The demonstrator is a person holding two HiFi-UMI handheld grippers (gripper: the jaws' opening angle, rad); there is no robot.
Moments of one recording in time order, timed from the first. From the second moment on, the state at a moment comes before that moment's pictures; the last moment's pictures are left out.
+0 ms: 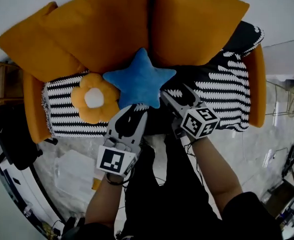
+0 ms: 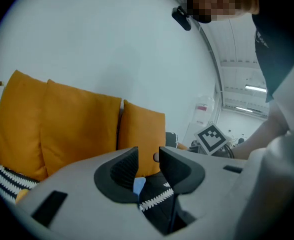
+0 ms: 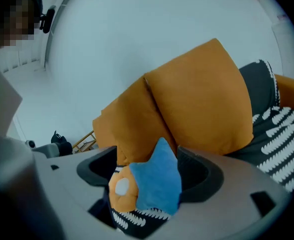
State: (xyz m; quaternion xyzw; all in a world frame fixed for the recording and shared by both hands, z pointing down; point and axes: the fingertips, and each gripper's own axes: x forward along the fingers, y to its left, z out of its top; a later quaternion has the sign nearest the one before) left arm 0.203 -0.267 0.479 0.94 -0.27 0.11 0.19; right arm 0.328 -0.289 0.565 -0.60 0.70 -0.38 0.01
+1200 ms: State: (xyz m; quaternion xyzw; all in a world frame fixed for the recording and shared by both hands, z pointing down) left arm 0.235 -0.244 0.630 0.92 -0.29 0.15 0.24; right arm 0.369 -0.346 0.826 -0.53 0.44 -0.66 0.29
